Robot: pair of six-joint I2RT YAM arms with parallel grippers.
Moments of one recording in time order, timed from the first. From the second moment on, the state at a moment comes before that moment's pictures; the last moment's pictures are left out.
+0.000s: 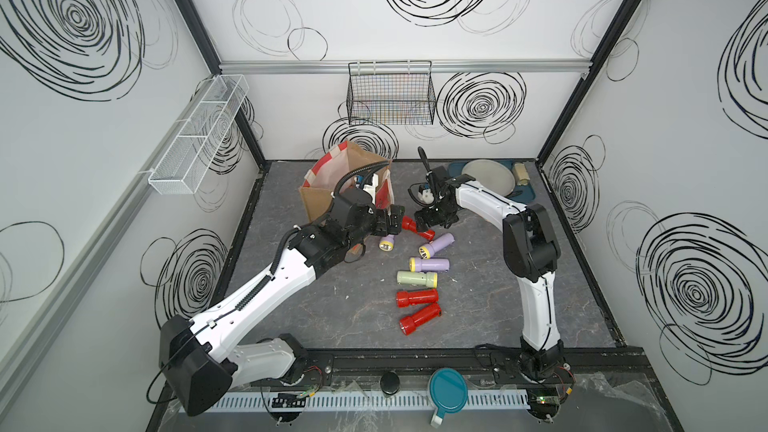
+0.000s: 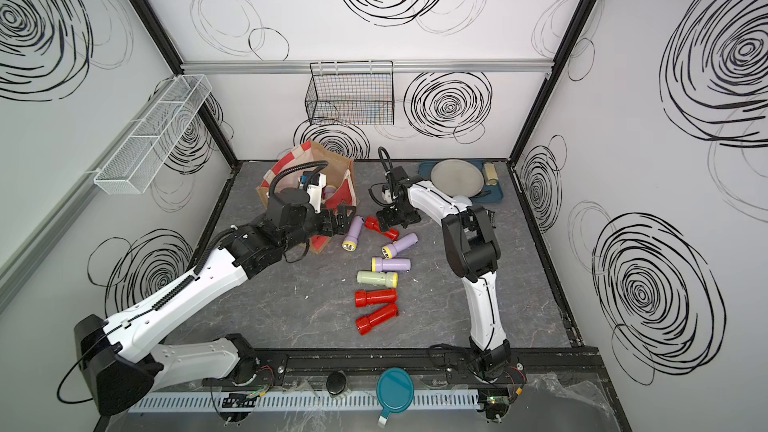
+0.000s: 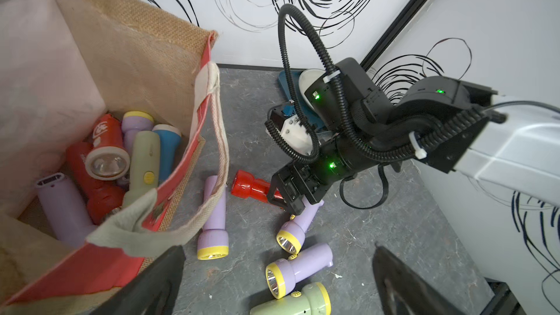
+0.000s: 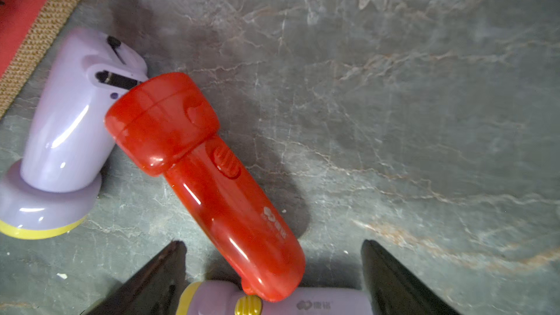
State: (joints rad) left arm -0.66 1.21 1.10 -0.38 -0.10 -0.50; right arm 0.50 2.16 1.73 -0.90 -0.16 0.02
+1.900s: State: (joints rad) left arm -0.58 1.23 1.17 -0.11 0.26 -0.59; right arm 0.65 1.36 1.15 -0.15 -0.52 0.25
